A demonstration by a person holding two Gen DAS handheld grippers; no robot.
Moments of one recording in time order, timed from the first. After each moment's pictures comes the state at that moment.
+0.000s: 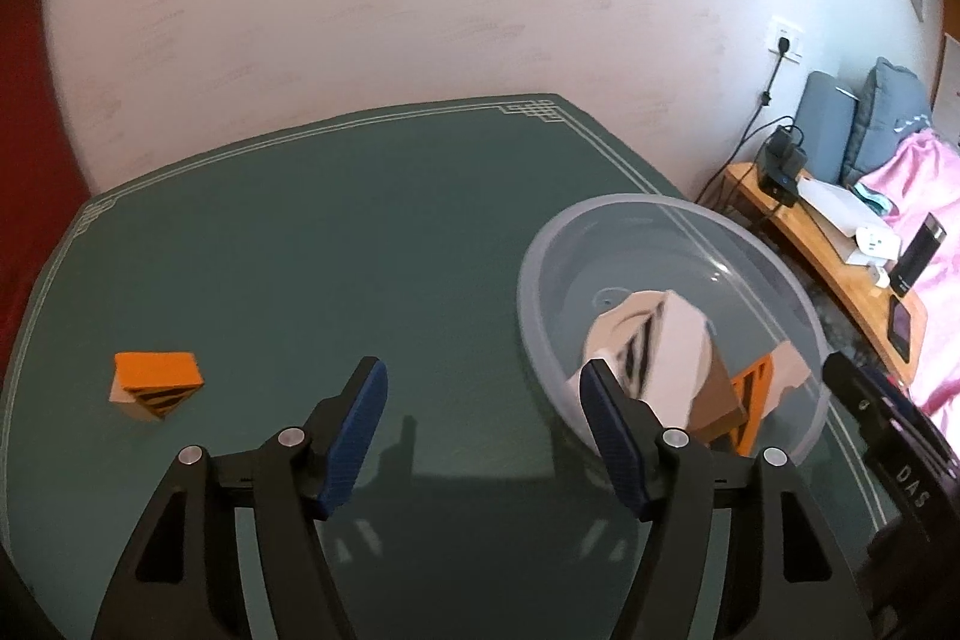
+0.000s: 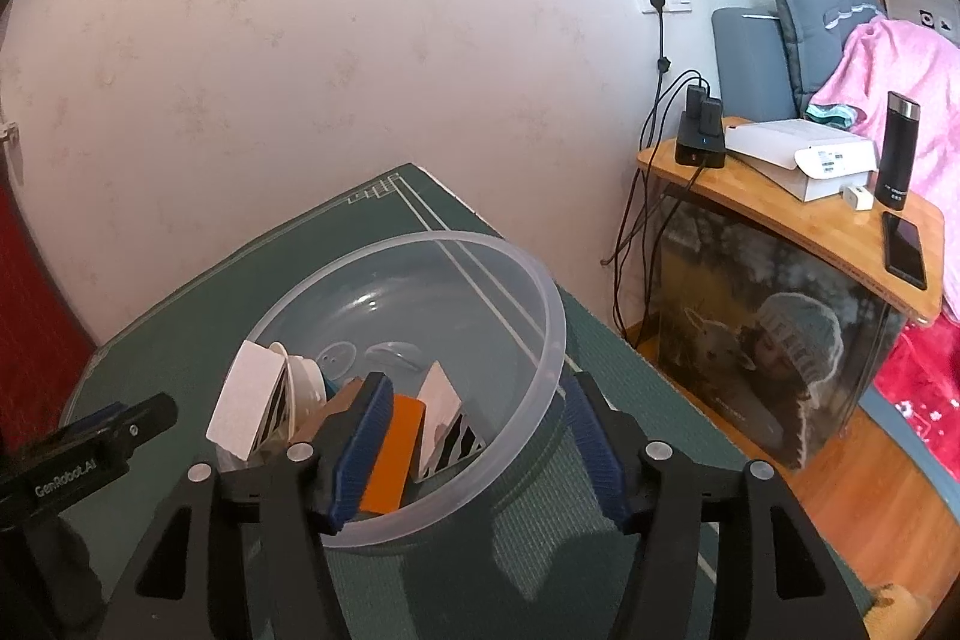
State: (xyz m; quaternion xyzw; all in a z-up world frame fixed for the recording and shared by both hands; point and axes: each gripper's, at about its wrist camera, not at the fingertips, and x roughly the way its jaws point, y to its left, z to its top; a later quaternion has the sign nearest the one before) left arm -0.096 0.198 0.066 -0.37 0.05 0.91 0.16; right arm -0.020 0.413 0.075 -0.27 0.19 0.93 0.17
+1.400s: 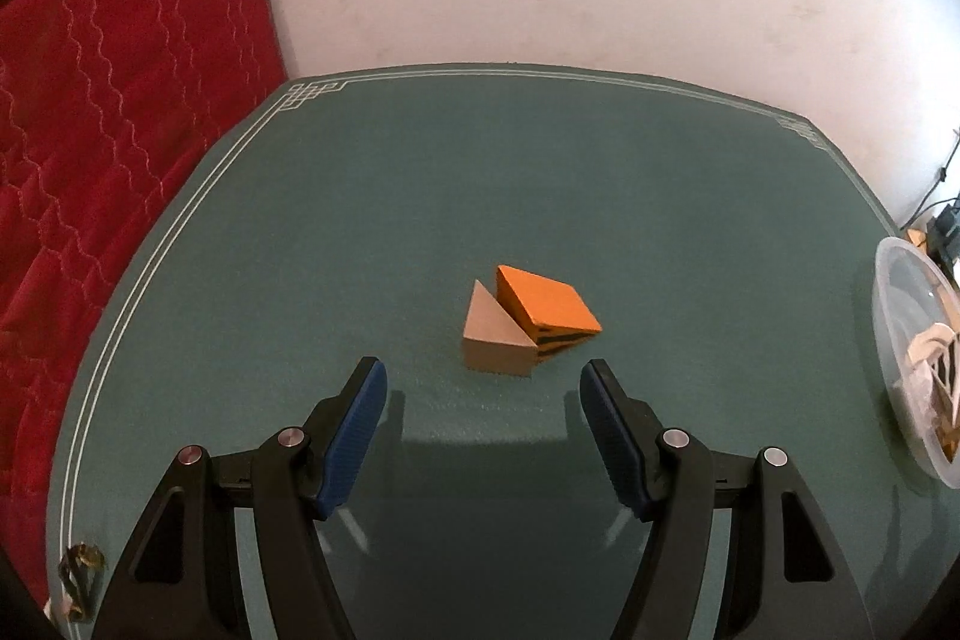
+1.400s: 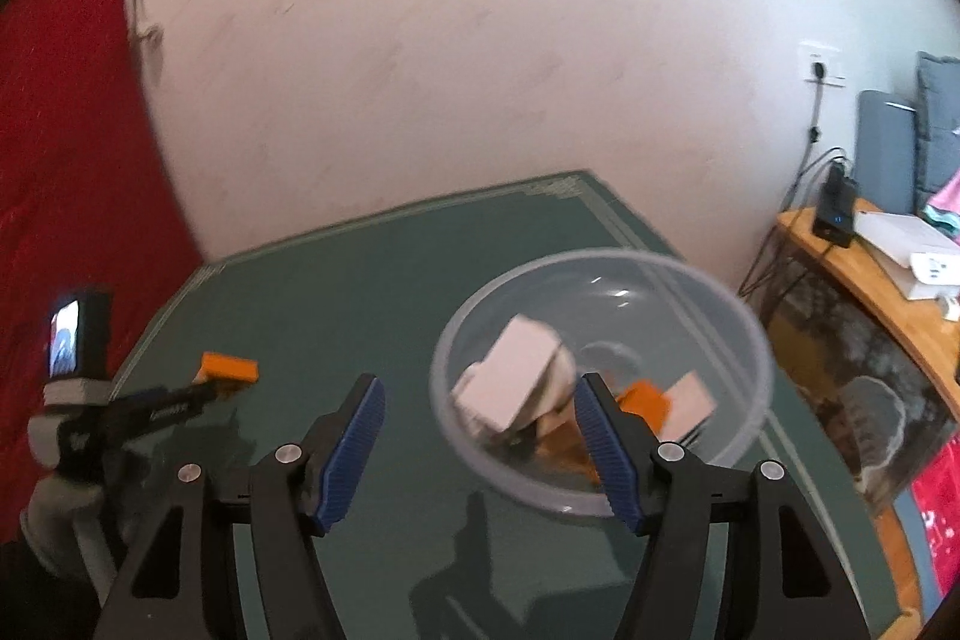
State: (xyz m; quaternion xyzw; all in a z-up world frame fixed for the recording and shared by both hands) left arm -0.128 0.028 0.033 -0.40 -0.01 0.91 -0.03; right arm -0.029 0.317 0.108 -0.27 0.10 0.96 0.02
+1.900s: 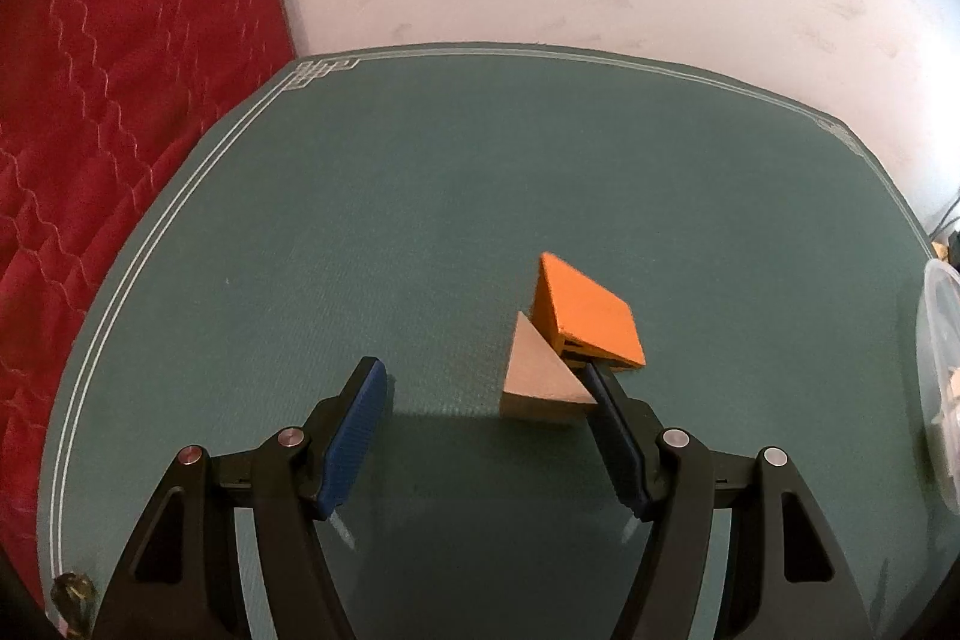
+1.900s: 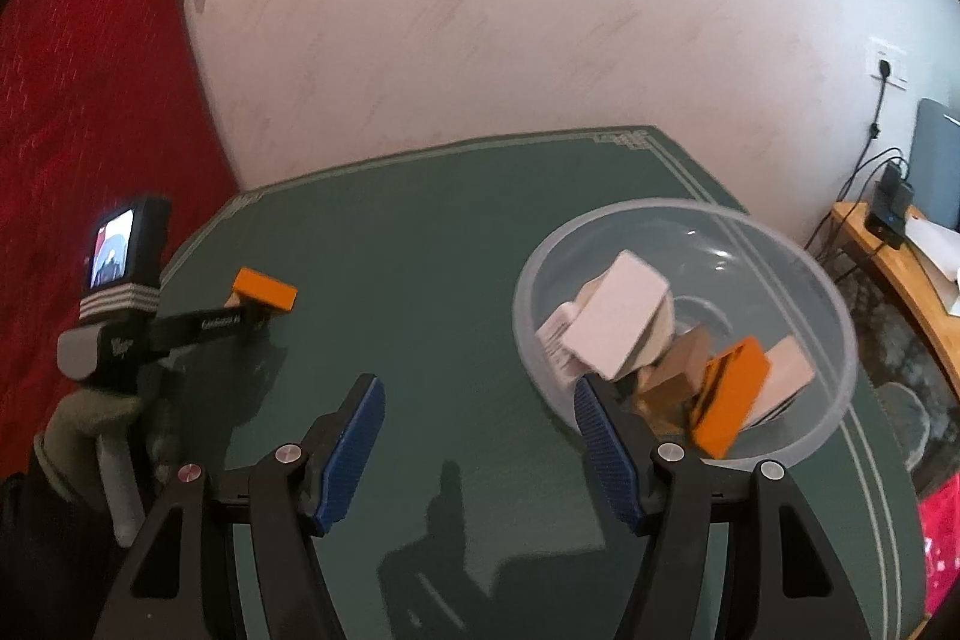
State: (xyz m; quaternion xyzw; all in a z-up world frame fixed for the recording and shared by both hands) left arm -0.155 0.017 0.019 -0.42 -0.02 0.91 -0.05; right arm -0.041 0.280 0.089 -0.33 0.07 0.94 -0.04
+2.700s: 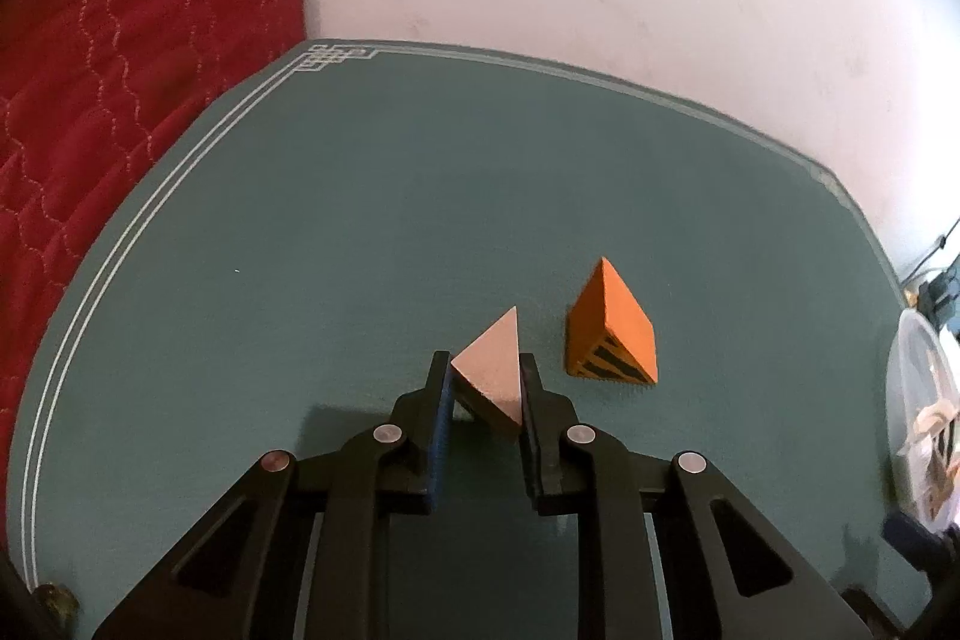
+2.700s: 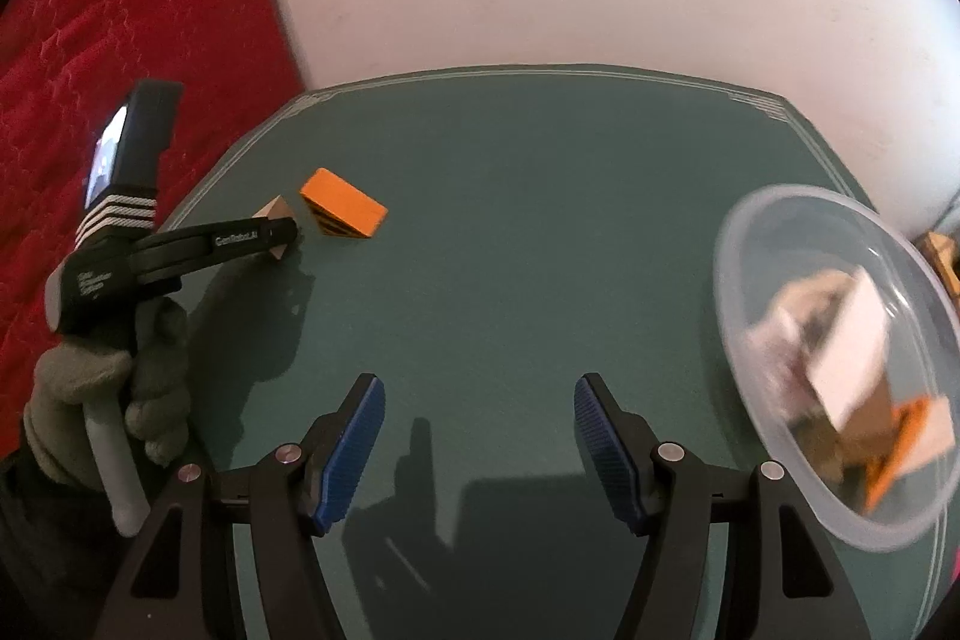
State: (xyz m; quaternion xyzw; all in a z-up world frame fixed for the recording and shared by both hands) left arm -0.158 -0.021 0.020 -0.41 -0.09 0.91 -0.03; right arm -0.099 0.212 0.065 -0.41 0.02 0.90 -0.13
